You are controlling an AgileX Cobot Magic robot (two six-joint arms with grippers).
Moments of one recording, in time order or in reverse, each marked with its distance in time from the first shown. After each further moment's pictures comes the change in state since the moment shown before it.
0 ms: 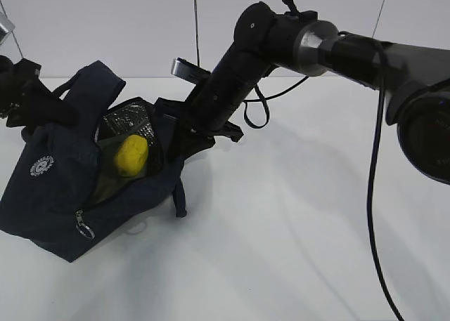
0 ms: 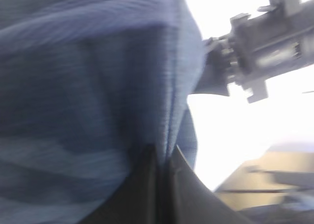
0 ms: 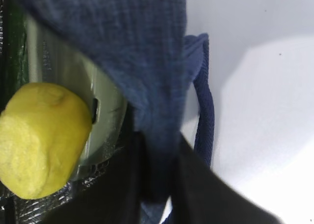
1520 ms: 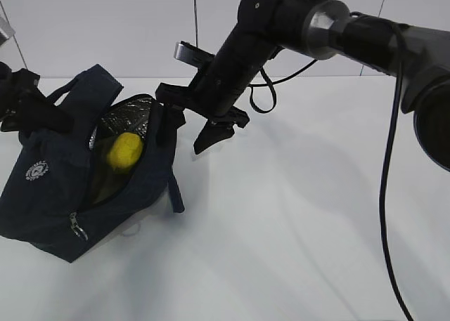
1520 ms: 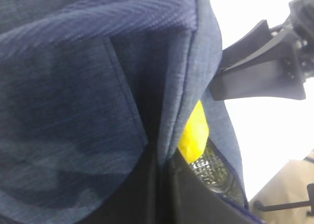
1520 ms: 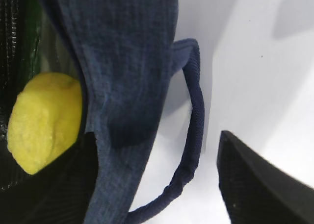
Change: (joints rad) left arm 0.000 0.000 0.000 0.067 -0.024 0.000; right arm 0.000 -0.052 0.000 -0.060 0.010 0.044
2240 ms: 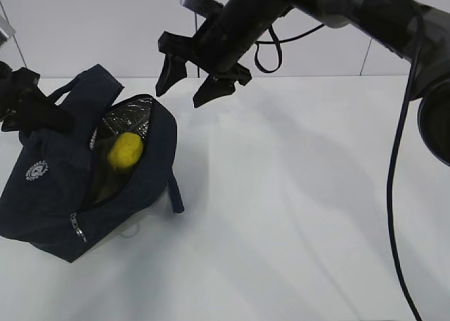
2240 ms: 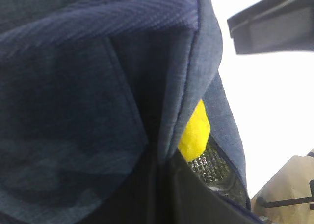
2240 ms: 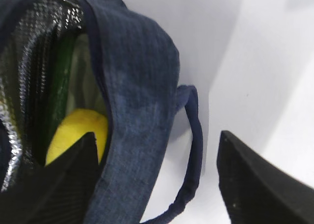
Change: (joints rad) left arm 0.000 0.000 0.000 -0.008 0.012 0.000; right arm -0.032 0.008 -0.211 -0.020 0.001 0.027
